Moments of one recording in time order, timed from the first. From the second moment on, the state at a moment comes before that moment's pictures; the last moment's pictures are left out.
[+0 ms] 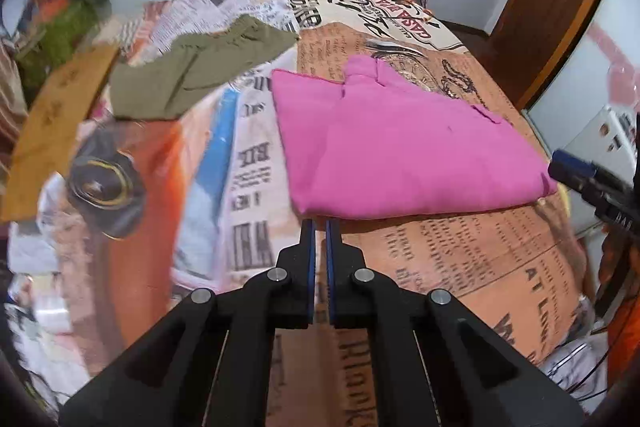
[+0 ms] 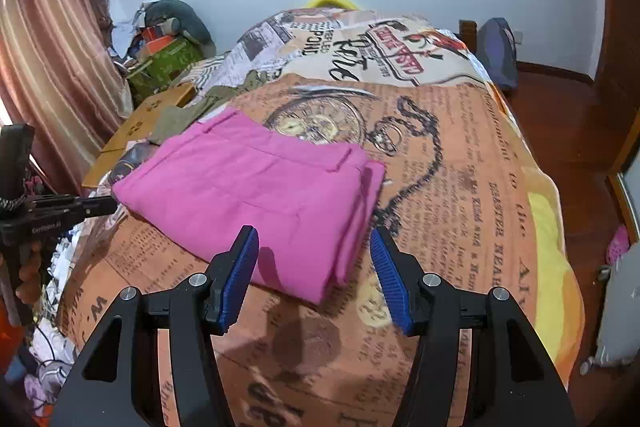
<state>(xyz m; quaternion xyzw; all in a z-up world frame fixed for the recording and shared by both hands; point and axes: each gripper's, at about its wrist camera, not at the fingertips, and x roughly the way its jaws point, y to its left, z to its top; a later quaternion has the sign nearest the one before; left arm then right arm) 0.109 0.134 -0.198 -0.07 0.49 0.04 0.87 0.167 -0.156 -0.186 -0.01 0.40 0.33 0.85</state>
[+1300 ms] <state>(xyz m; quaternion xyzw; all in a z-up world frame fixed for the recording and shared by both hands) 0.229 0.128 -0.225 -0.04 0.47 -0.02 0.88 0.270 -0.097 -0.225 -0.06 0.43 0.36 0.83</state>
